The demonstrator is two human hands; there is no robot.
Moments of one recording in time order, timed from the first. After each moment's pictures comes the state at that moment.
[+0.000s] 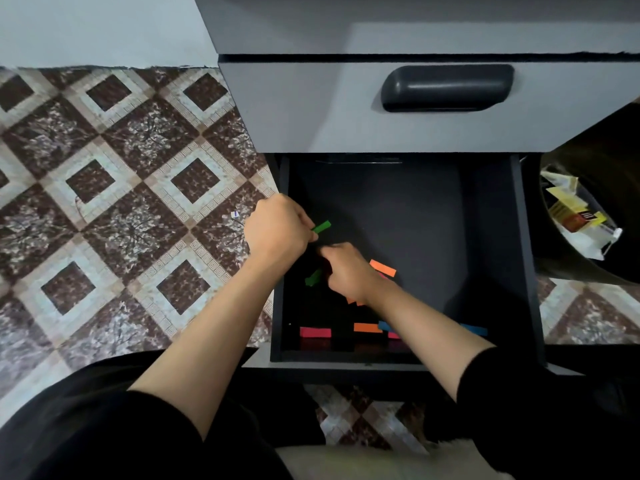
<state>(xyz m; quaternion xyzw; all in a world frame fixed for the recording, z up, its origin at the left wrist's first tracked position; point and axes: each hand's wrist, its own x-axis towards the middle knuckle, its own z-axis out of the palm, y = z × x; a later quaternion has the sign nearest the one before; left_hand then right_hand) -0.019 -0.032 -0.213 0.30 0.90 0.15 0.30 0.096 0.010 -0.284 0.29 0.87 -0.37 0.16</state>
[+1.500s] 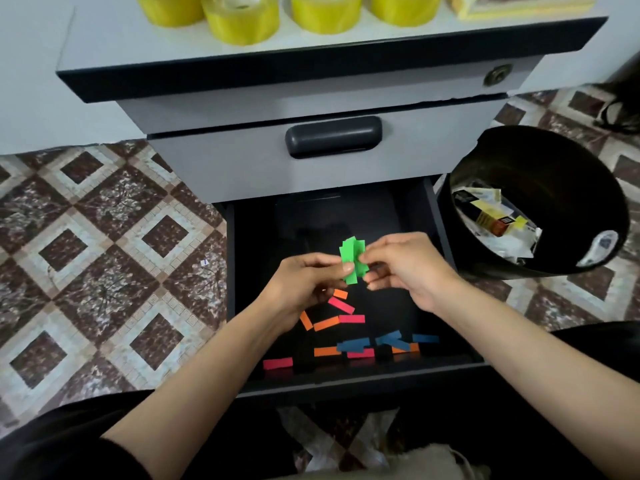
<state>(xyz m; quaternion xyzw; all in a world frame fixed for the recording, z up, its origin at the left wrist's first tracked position) 0.070 -0.024 -0.182 0.14 0.65 0.42 0.62 0.198 0.056 -0.162 0.58 0.47 -0.66 -0.11</state>
